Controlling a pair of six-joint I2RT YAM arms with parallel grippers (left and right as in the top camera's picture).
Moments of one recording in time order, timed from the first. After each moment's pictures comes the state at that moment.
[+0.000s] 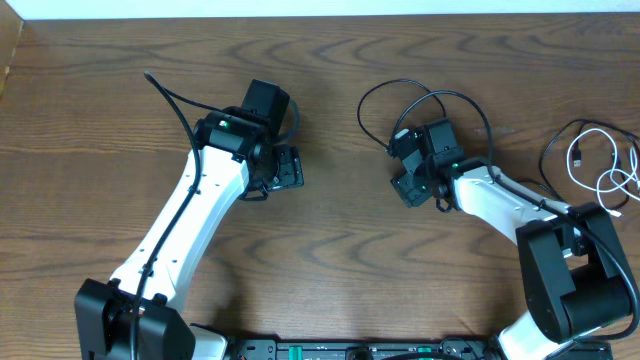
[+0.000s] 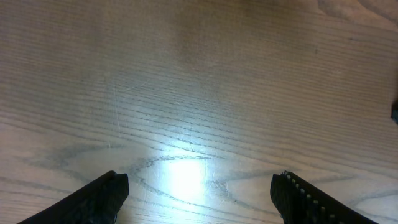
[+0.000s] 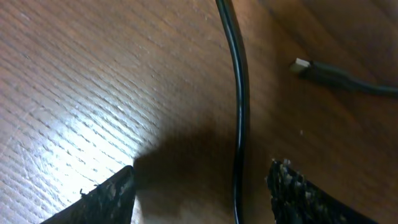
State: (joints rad) left arm -0.34 1.57 1.33 -1.15 -0.01 -0.51; right arm 0.35 1.78 0.91 -0.27 -0.07 -0.28
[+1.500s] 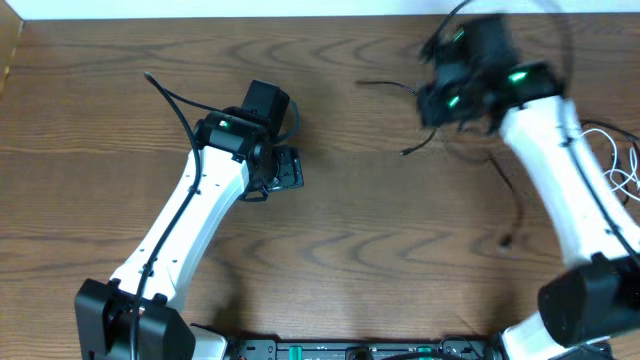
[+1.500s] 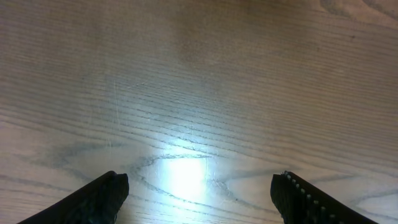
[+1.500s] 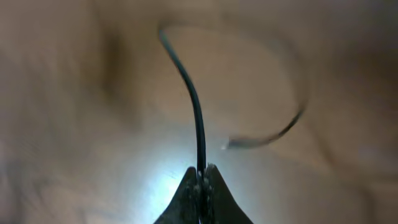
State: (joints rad) left arm -0.34 1.57 1.33 -1.15 -0.01 -0.51; right arm 0.21 1.73 1.70 -0.97 -0.27 0.02
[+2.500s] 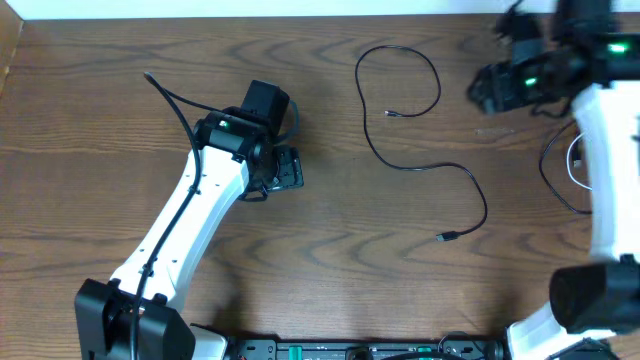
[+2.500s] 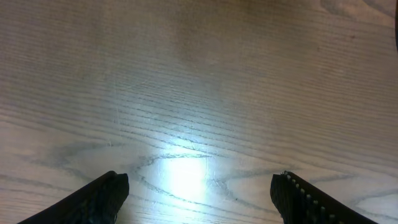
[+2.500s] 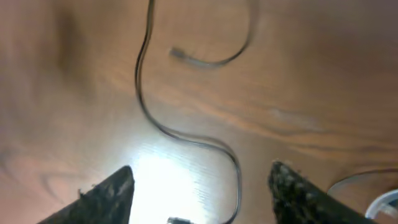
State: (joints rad) left arm -0.34 1.57 1.33 -1.15 -0.01 -0.51; right arm 0.03 1.78 1.86 -1.24 -0.28 -0.23
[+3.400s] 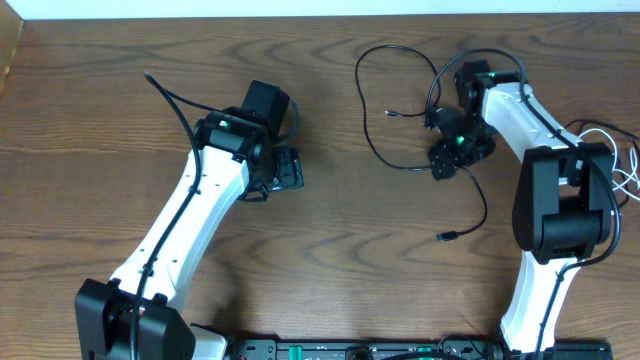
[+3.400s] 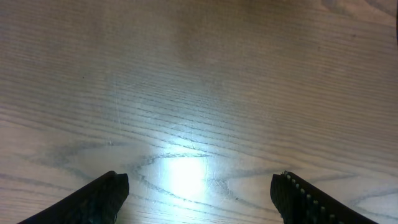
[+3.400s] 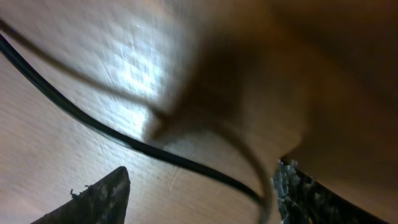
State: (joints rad) left arm -0.34 1.57 1.33 -1.15 -0.01 -0.51; right arm 0.11 2.15 1.56 -1.10 -0.10 -0.45
